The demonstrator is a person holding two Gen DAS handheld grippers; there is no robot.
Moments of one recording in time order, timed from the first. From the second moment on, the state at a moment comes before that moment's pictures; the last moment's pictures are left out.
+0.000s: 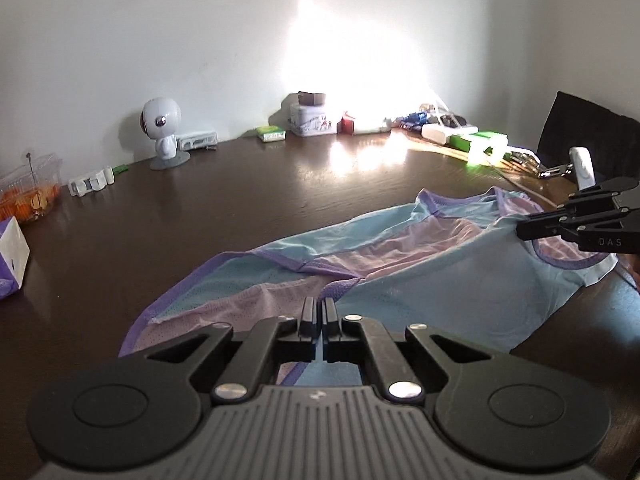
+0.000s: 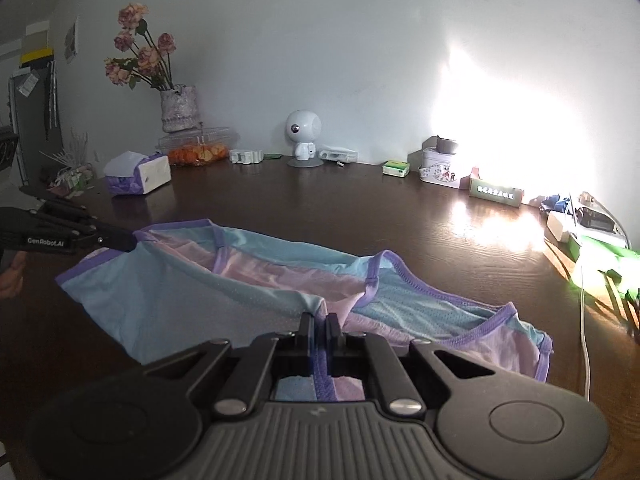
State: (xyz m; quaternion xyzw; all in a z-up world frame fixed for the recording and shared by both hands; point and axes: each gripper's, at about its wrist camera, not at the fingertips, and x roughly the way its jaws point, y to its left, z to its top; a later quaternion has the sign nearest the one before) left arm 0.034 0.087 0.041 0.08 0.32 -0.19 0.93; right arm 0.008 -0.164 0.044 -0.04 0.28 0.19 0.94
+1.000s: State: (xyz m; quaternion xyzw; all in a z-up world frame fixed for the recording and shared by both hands) left arm -0.031 0.174 0.023 -0.02 0.33 -0.15 0.93; right arm -0.012 -0.261 0.046 -0.14 0.34 0.14 0.92
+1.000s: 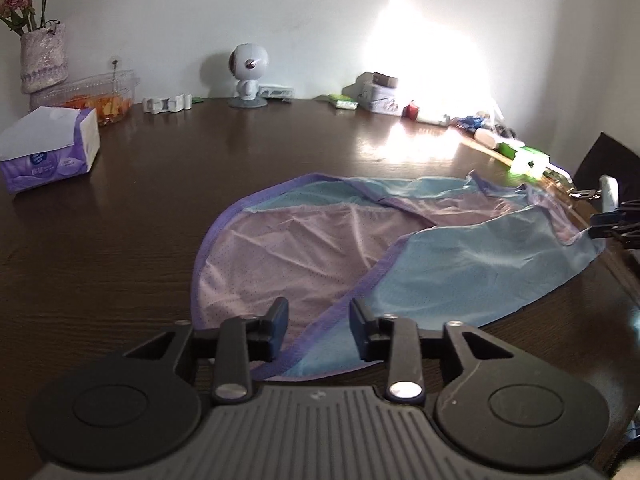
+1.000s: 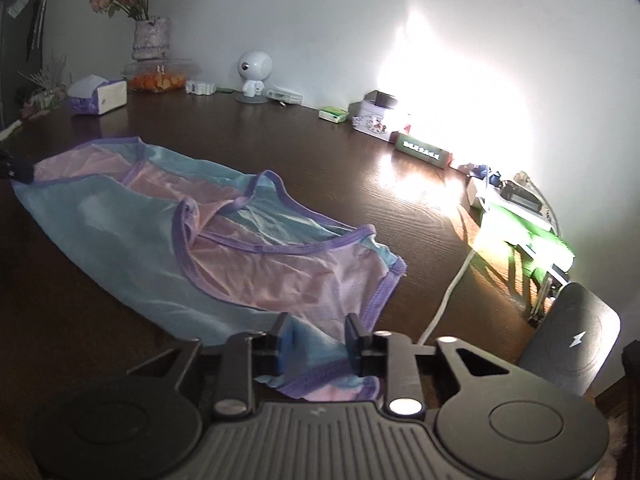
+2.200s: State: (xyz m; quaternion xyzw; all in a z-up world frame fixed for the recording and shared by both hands) left arm 0.161 0.108 0.044 0.06 0.40 -0.17 0.90; right arm 0.139 -0.166 0.052 -0.07 0.34 0.21 0.91
